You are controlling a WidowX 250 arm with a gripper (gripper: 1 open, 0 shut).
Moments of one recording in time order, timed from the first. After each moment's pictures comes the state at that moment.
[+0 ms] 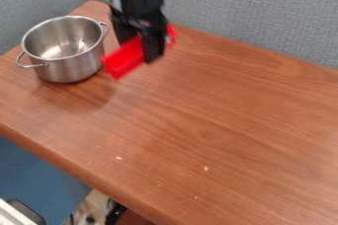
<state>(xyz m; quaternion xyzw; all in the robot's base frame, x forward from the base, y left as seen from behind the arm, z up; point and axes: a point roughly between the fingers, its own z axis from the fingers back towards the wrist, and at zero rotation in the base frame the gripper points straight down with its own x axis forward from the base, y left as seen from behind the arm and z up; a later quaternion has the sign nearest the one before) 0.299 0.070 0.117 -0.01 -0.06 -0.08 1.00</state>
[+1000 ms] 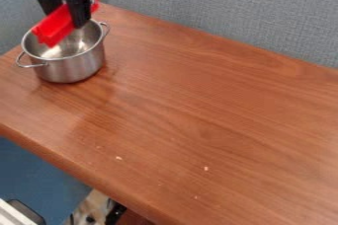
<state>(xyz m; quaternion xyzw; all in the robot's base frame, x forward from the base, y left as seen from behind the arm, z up) 0.298 0.177 0.111 -0.01 -0.05 0.04 1.00</state>
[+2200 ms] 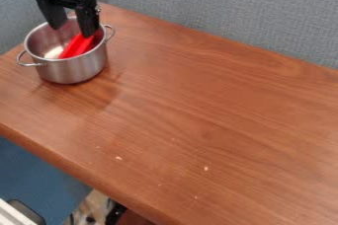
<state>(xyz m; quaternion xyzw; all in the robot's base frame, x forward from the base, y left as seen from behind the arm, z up) 0.291 0.159 0.113 -0.01 -0.05 0.02 1.00</state>
